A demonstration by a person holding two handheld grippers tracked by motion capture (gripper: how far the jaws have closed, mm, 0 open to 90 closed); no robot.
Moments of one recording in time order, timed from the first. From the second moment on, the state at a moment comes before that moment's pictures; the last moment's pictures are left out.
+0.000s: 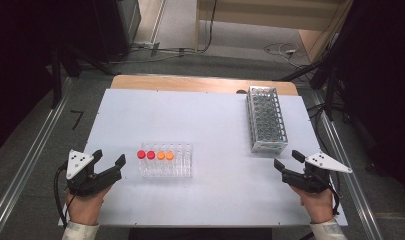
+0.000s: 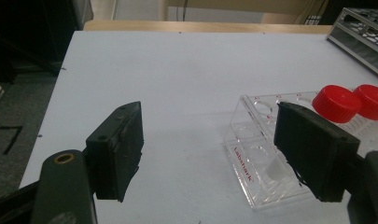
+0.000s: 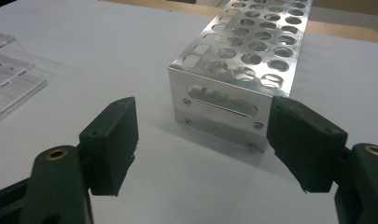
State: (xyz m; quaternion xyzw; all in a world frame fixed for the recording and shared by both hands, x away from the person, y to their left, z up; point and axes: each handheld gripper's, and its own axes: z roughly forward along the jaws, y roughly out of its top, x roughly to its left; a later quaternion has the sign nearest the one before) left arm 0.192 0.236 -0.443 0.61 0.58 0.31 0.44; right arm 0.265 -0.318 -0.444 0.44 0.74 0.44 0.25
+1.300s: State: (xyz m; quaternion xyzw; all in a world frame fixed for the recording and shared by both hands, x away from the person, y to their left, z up) left arm 0.188 0.249 -0.460 0.62 0.59 0.30 0.42; right arm 0.263 -0.351 -0.452 0.48 0.72 0.42 0.26
